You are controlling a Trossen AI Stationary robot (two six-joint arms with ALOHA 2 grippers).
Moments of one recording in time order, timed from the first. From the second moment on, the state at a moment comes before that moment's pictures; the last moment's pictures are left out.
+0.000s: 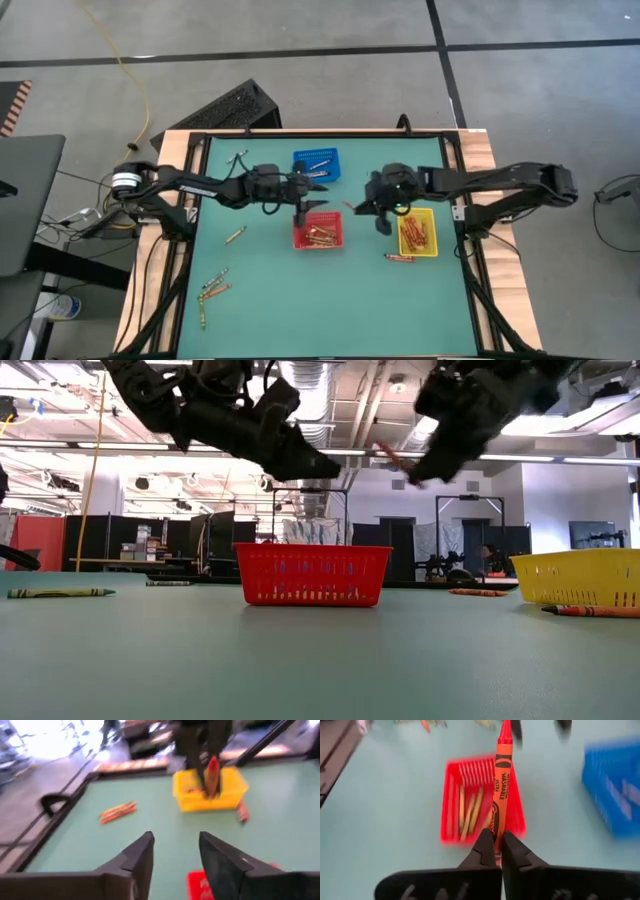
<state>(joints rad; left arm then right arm) 0.19 1.56 0.74 0.64 0.09 0.17 -0.13 1.24 0.78 -0.19 -0.20 0.02</state>
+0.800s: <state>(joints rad) 0.19 1.44 0.74 0.33 -0.07 0.20 0.14 1.08 0.73 -1.14 0.00 1.22</state>
